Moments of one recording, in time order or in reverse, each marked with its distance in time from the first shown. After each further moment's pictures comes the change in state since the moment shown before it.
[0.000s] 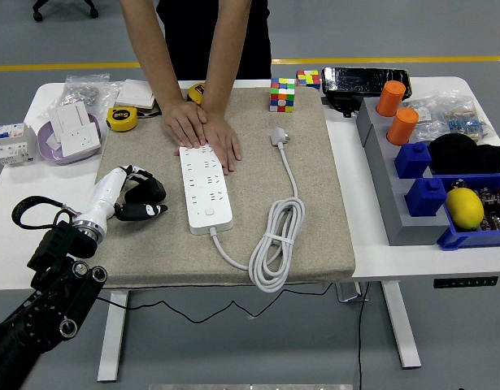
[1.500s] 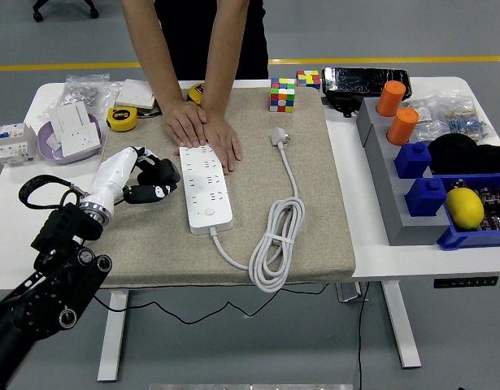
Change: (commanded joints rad) left arm -0.095 0.085 0.182 -0.038 -0.030 0.038 0.014; right arm 0.003 -0.002 -0.009 0.000 0.000 0.001 -0.005
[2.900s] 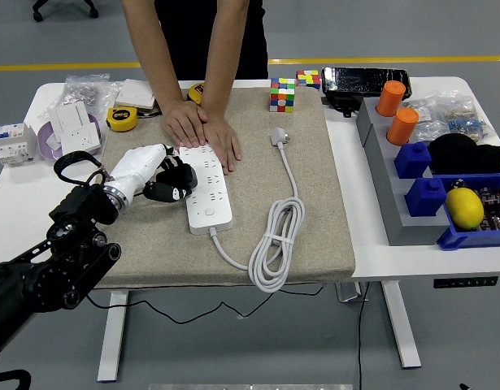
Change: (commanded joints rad) left arm -0.149 0.062 0.239 0.115 -0.002 -0.027 0.004; right arm 0.011 -0.006 0.001 0.000 0.000 0.000 -0.001
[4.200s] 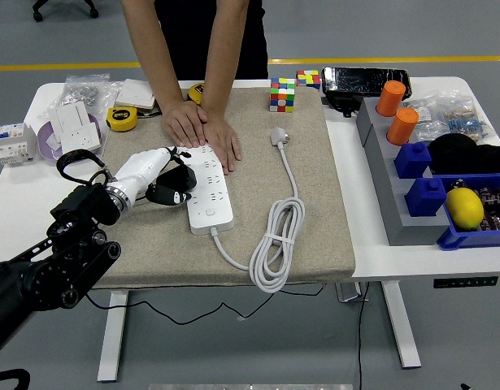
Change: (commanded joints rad) left arm 0.000 0.008 -0.001 -0.022 -0.037 -0.070 0.002; right arm -0.002 -0.002 0.007 0.000 -0.001 0.006 0.003
